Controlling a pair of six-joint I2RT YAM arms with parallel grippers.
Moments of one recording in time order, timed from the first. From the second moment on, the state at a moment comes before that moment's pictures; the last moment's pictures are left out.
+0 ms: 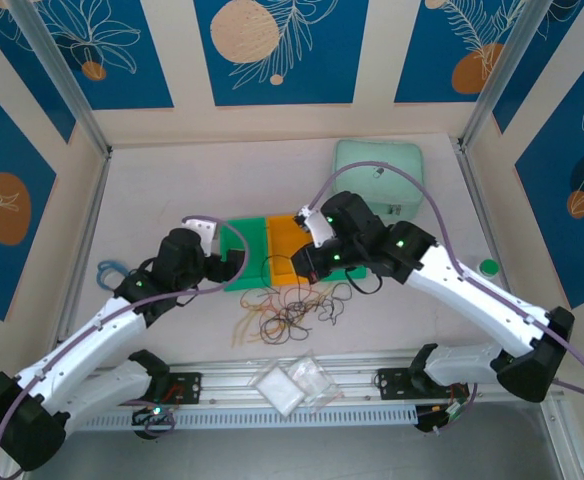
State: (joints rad) left arm -0.59 0.90 0.68 -0.38 -0.07 -0.29; right arm 0.85 1.22 1.27 -0.83 -0.31 0.39
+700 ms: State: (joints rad) left arm -0.70 0.96 0.65 -0.31 0.19 -0.26; right arm 0.59 1.05 1.32 -0.64 -0.63 0.53
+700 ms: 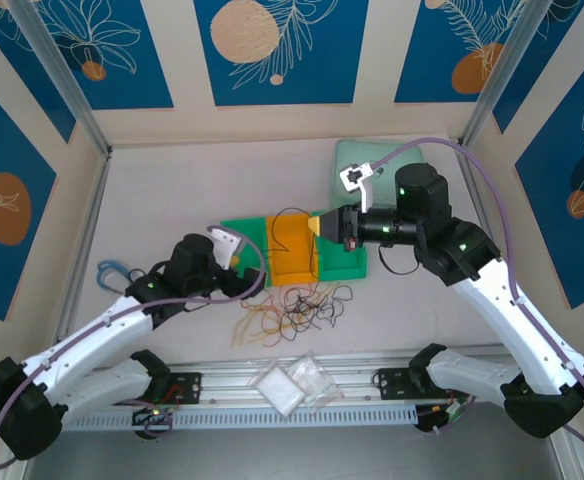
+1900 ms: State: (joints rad) left arm -1.01 1.56 0.80 -0.01 0.09 -0.19; right arm 0.33 0.98 1.34 -0.55 -0.75 0.65
